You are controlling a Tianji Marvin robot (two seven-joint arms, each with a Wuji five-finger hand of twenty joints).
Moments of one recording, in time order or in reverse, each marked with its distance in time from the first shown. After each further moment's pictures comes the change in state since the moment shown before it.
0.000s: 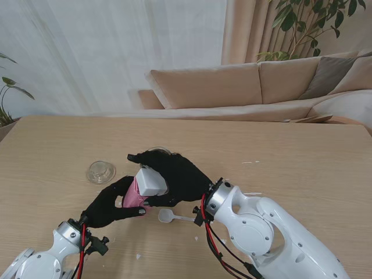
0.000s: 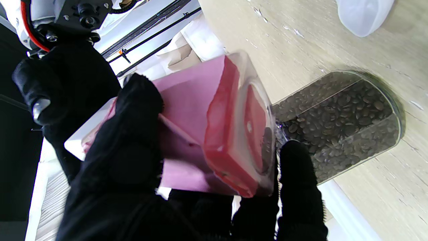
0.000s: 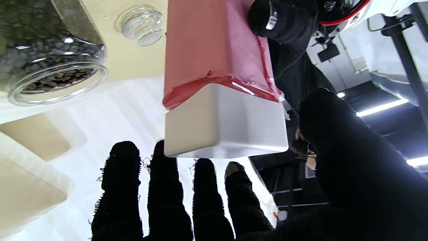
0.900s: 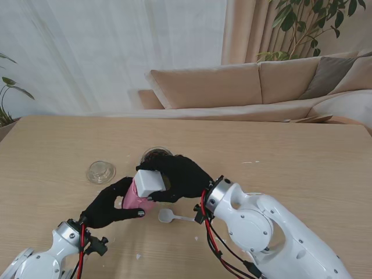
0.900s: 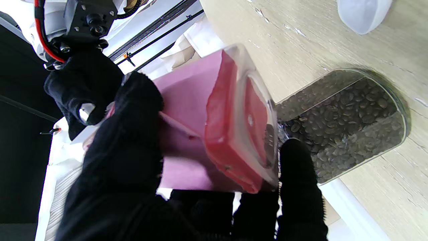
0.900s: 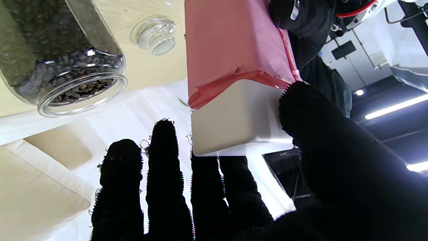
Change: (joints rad) left arm -0.009 0.003 -0.001 0.025 0.006 -0.047 -0.005; right arm 0.022 0.004 -0.007 0.000 0.048 0.085 0.041; left_hand 0.000 -0.017 -0.001 0.000 0.018 0.027 0.014 0.000 0.031 0.013 -0.016 0.003 0.046 0.002 0.012 0.026 0.023 0.001 0.022 -0.012; right_hand 0.115 -0.058 0.064 -0.031 0.347 0.012 0.200 0.127 0.322 0.013 0.201 0.172 0.175 0.010 0.217 0.095 0.138 -0.001 0.150 0.060
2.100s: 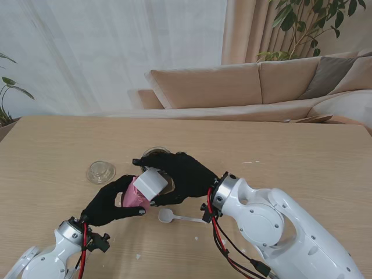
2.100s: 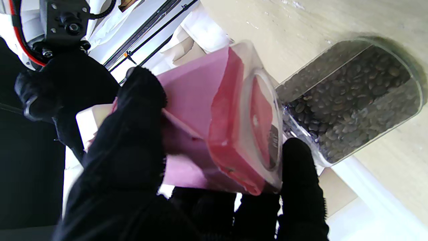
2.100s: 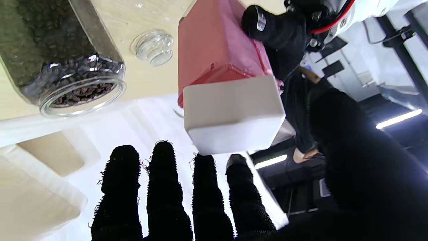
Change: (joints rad) left arm -0.034 -0.011 0.026 0.052 0.126 -0.083 0.129; right arm -0.006 0.025 0.057 -0.048 0.029 -0.027 0.119; left_hand 0.023 -0.027 -0.001 -0.002 0.031 0.021 0.000 0.000 0.021 0.029 -0.001 0.025 0.015 0.017 -0.007 0.088 0.017 0.014 0.026 0.000; right_hand -0.156 0.059 -0.074 0.008 -0.262 -0.017 -0.158 -0.306 -0.237 -0.005 -0.217 -0.153 -0.187 0.000 -0.217 -0.060 -0.182 0.001 -0.157 -0.012
